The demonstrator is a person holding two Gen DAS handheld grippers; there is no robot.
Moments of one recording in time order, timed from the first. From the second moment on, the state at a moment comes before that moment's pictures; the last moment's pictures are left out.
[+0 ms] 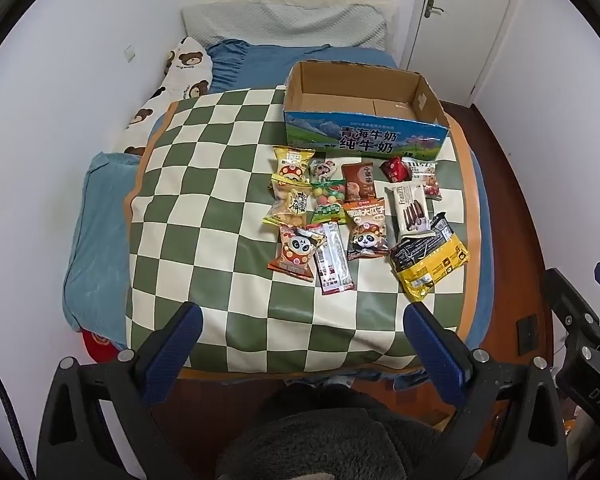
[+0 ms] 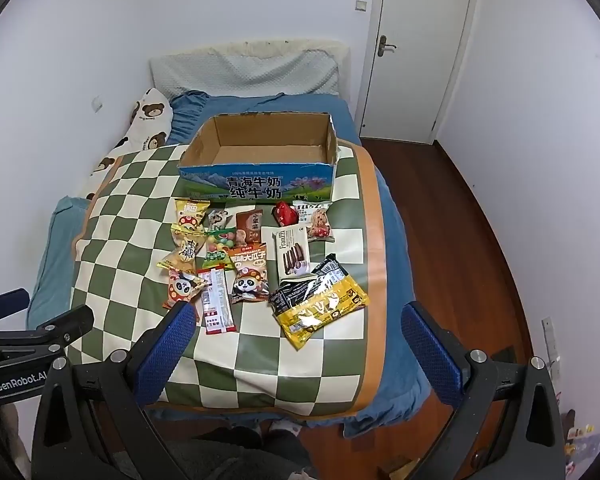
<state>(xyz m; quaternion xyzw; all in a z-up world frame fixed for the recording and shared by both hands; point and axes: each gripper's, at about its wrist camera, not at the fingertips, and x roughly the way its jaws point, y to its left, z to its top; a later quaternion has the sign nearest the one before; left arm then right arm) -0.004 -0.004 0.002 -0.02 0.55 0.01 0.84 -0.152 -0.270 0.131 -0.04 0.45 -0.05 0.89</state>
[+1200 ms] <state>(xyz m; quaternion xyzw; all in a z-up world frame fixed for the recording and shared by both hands) -0.008 -0.004 0.012 -0.01 0.54 0.01 0.84 -0.156 -0.270 0.137 -0.04 0.44 -0.05 0.90</state>
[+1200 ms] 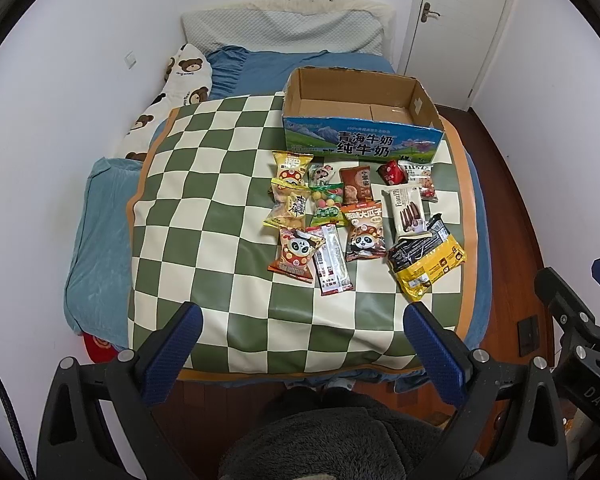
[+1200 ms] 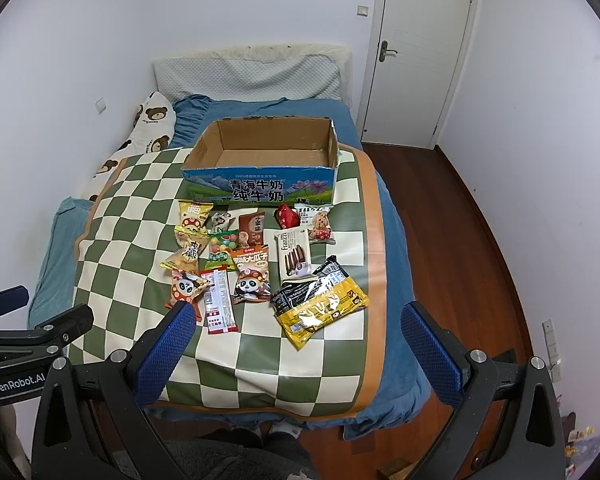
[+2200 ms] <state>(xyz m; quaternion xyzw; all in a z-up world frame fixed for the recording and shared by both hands) -0.008 -0.005 0.012 -0.01 0.54 0.01 0.84 -0.158 -0.270 0.141 -0.04 0.44 -0.05 0.90</state>
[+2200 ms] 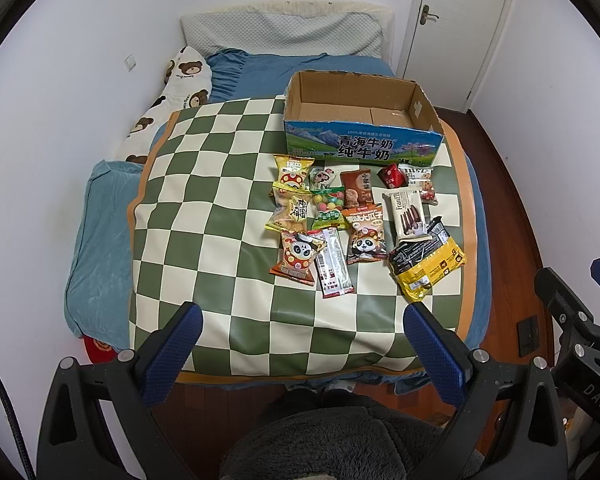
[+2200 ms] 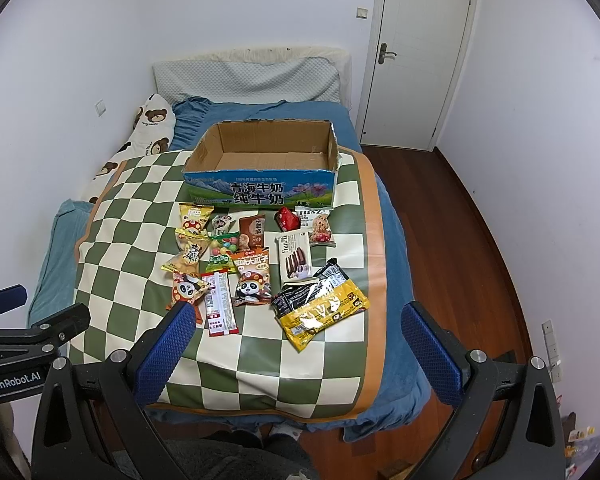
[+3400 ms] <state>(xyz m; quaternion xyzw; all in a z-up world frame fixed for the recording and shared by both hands) 0.144 -0.025 -0.240 -0.08 0.71 0.01 0.70 -0.010 -0.415 -0.148 0.30 0.56 -0.17 0.75</state>
